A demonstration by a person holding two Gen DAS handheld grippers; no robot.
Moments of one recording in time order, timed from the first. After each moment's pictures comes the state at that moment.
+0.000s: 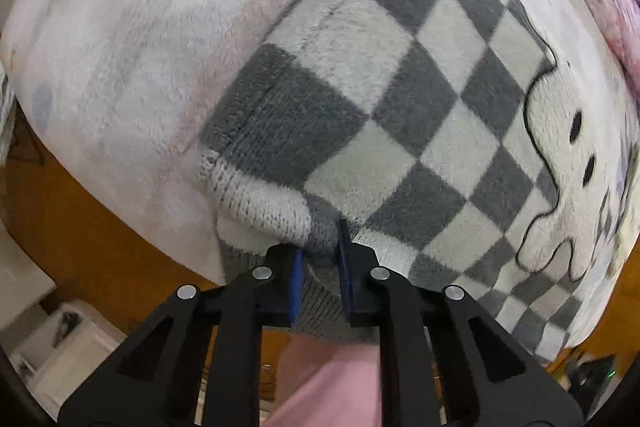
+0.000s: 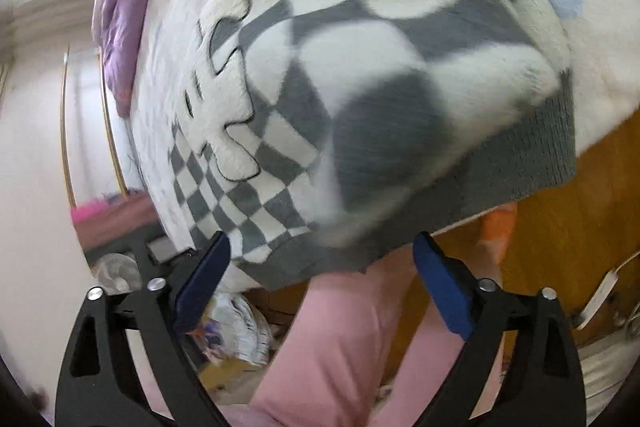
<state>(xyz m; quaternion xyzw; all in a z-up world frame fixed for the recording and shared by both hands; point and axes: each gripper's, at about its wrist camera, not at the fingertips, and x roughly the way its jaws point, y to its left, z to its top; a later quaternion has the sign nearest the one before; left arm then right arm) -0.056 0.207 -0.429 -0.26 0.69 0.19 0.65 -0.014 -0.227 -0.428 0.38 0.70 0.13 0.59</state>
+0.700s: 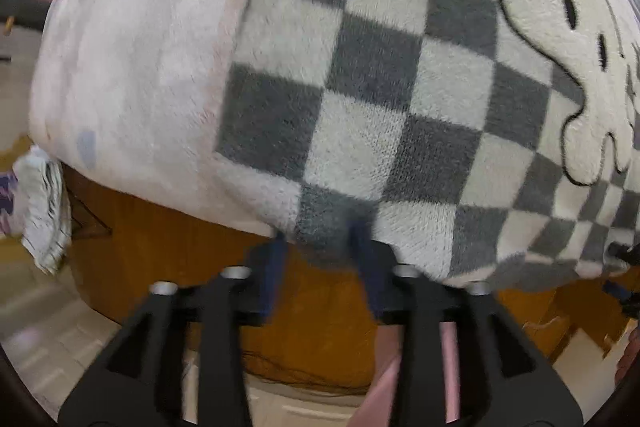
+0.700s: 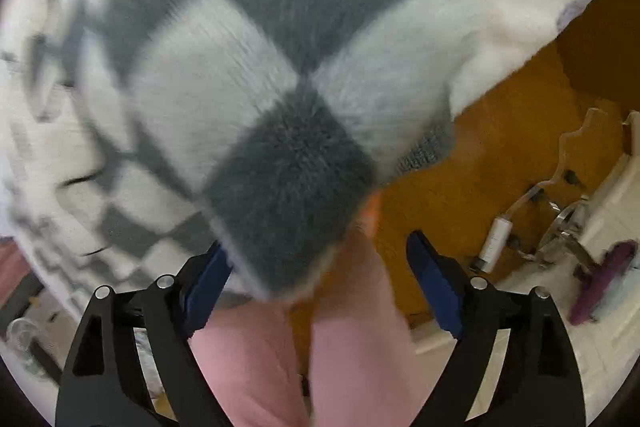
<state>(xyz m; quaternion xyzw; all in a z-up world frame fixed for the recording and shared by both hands) -0.083 0.141 -0.406 -0.06 0.74 0.15 0.65 0.013 -0.252 -0.475 0.25 0.79 -0.08 0.55</state>
